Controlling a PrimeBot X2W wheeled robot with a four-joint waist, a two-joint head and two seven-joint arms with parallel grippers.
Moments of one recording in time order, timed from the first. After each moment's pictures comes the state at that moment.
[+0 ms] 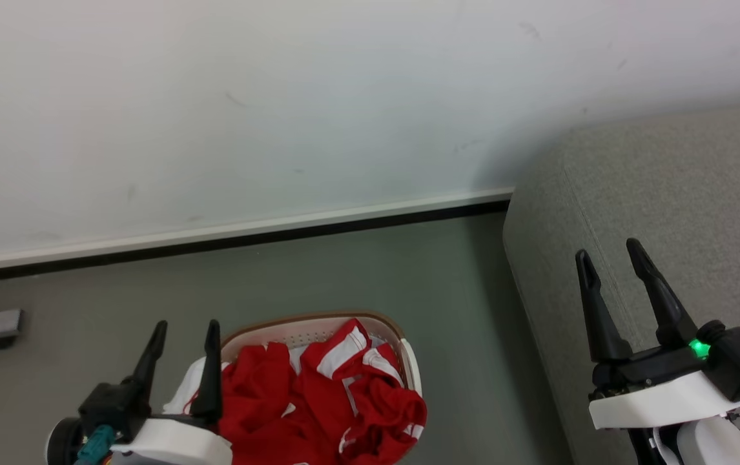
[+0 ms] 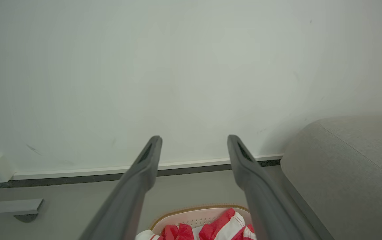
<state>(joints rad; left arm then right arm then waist) -0.12 0.05 0.03 0.22 -0.08 -0.06 -0.26 -0.24 -0.12 0.21 0.12 0.37 0.13 -0.26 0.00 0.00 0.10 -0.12</state>
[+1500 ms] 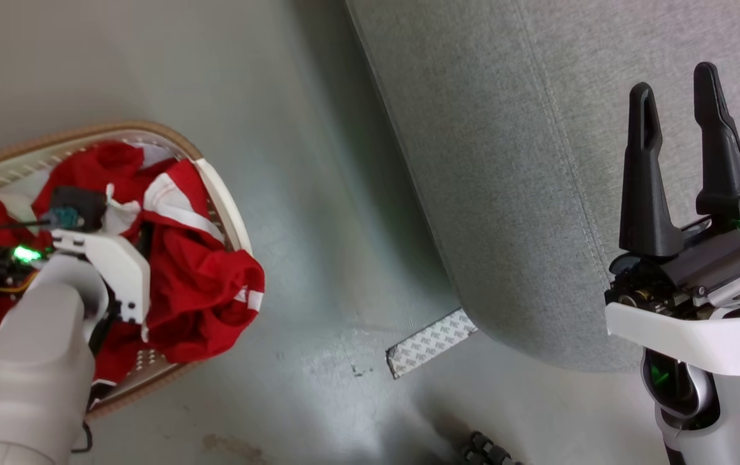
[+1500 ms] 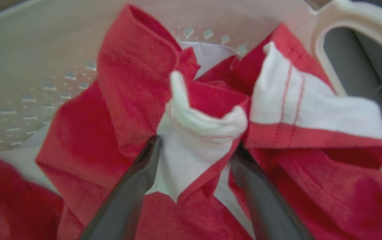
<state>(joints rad) -0.94 0.33 -0.35 1.20 -0.15 -0.13 -0.15 -0.47 -0.05 0.20 -0.19 0.44 0.13 -0.26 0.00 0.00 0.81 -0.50</state>
